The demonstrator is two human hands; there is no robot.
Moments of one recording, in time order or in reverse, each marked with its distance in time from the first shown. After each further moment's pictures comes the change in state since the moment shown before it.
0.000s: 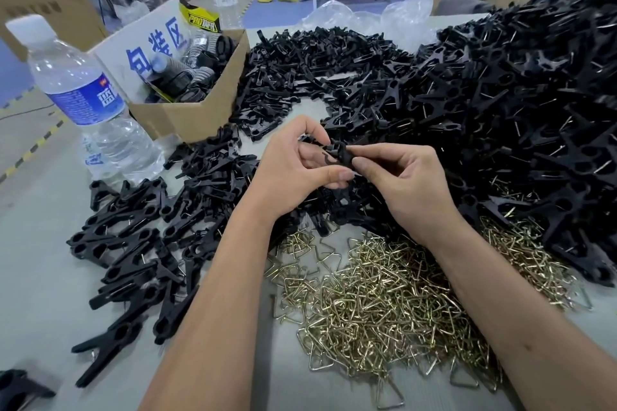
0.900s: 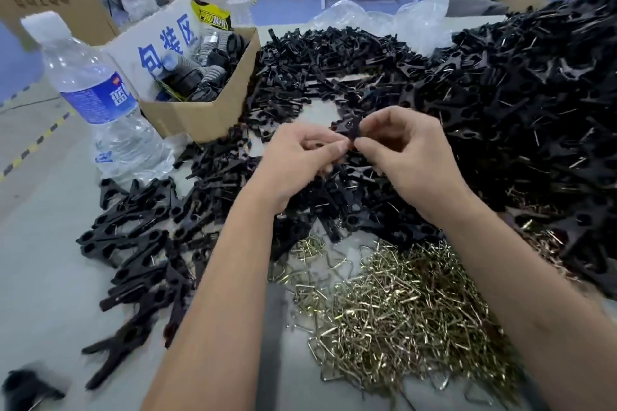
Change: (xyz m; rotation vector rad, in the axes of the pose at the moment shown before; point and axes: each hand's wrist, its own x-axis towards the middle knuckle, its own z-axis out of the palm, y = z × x) left_hand 0.019 0.003 -0.014 0.096 0.131 -0.129; right_hand 0.037 -0.023 0.006 -0.107 -0.046 0.000
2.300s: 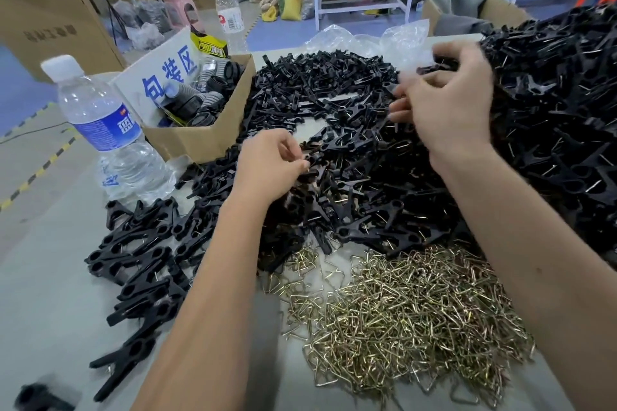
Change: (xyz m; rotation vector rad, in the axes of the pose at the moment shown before) left_hand 0.009 0.013 -0.019 0.609 0.226 -0.033; right_hand 0.039 -0.053 -0.041 0.146 0.451 0.110
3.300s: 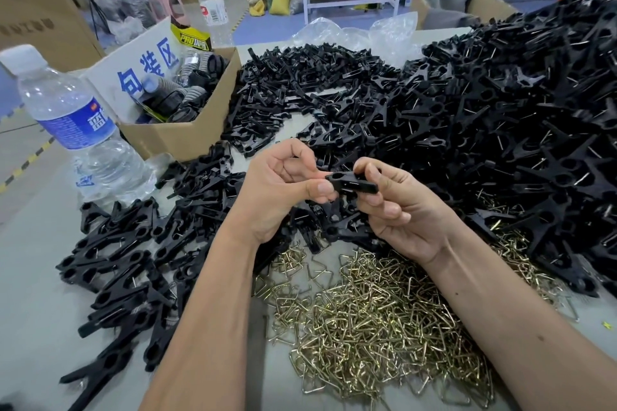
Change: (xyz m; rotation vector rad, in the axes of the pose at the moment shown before) left_hand -0.040 0.004 0.023 -1.037 -0.370 0.189; right_hand -0.074 0.069 -0.020 0.917 -0.788 0.661
